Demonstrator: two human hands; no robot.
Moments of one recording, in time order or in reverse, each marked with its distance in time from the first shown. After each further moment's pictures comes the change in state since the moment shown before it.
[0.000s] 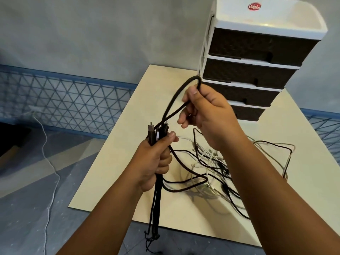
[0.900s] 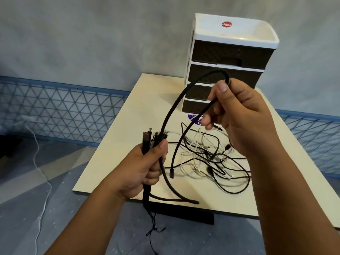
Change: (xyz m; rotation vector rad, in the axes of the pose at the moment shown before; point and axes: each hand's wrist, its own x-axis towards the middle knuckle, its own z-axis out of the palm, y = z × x) left_hand -0.086 0.000 -0.003 0.073 -0.296 -0.018; right_hand -0.110 -0.068 -0.014 -0.135 0.090 -0.215
